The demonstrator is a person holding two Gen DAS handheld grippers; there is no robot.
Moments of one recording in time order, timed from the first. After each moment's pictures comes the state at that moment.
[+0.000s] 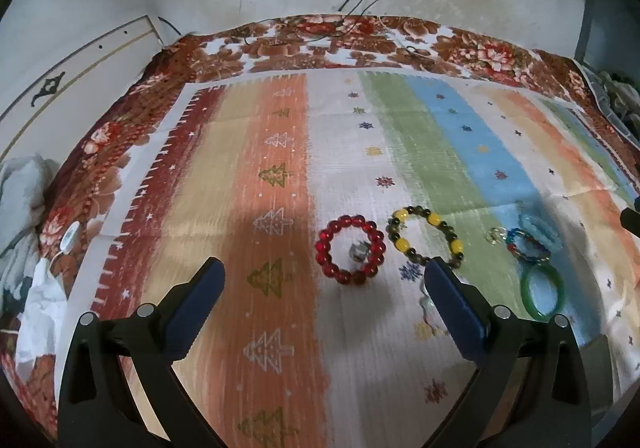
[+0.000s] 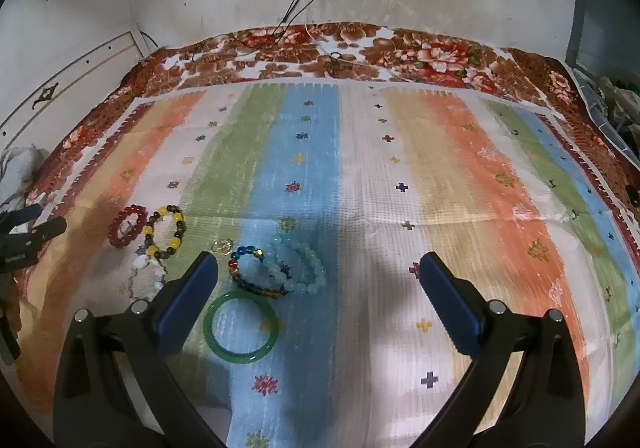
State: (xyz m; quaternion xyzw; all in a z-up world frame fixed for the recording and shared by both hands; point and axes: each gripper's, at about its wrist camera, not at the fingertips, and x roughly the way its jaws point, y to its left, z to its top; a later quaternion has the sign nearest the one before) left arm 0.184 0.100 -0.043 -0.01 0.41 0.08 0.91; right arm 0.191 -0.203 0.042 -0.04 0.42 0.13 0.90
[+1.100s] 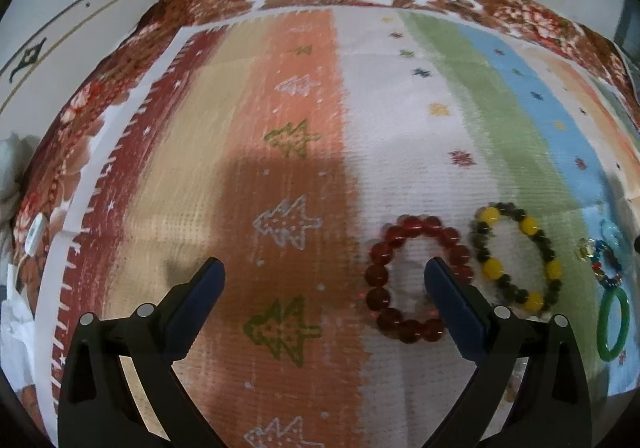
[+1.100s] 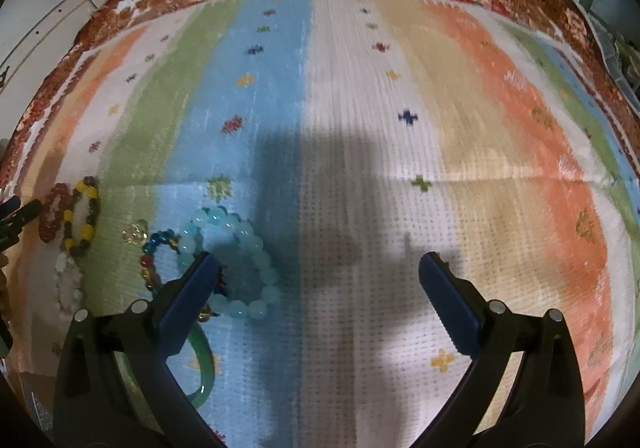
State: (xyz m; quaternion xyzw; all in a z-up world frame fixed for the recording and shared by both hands) left arm 0.260 0.140 -0.114 -0.03 0.49 0.11 0.86; right arm 0.273 -0.206 -0.055 -0.03 0.55 0.09 0.83
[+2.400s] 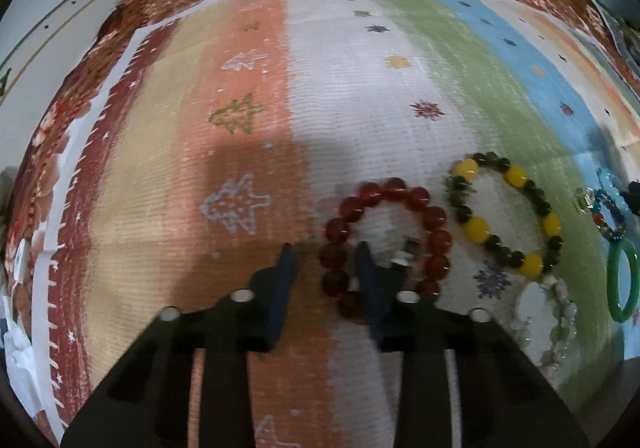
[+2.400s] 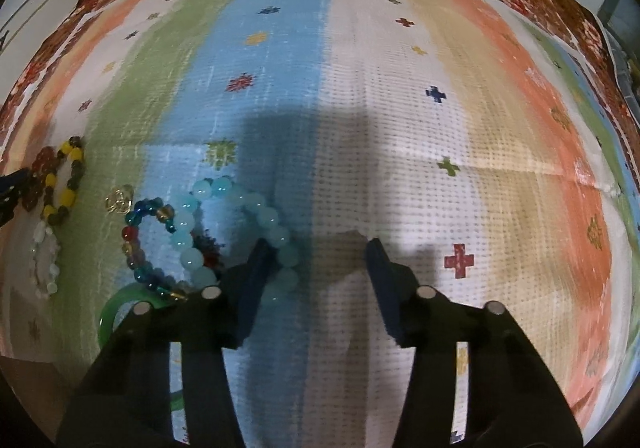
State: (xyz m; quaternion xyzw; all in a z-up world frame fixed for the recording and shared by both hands) left arm 0.265 0.112 -0.131 0.01 0.53 0.05 0.85; right arm 0.273 -0.190 -0.075 -0.08 0.57 0.10 0.81
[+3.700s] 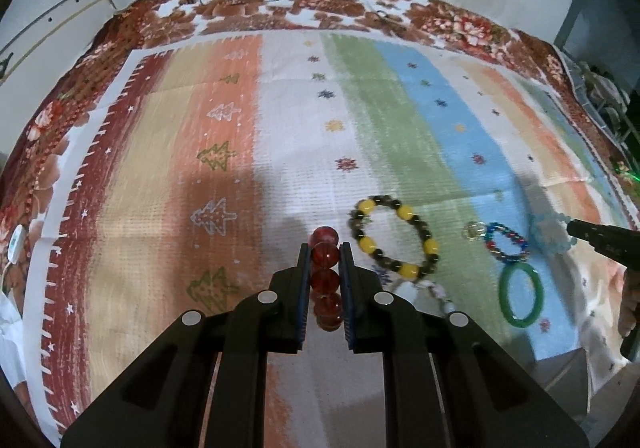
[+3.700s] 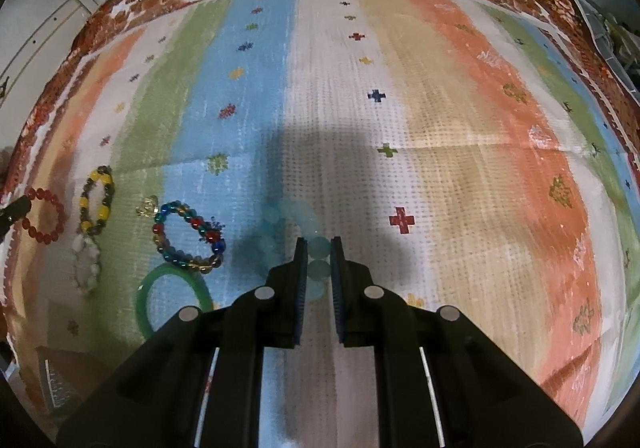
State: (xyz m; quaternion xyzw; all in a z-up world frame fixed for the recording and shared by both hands) left arm 0.224 0.096 -0.059 -0.06 0.47 -0.01 0.88; right arm 0.245 -0.228 -0.026 -0.02 0.56 0.08 0.82
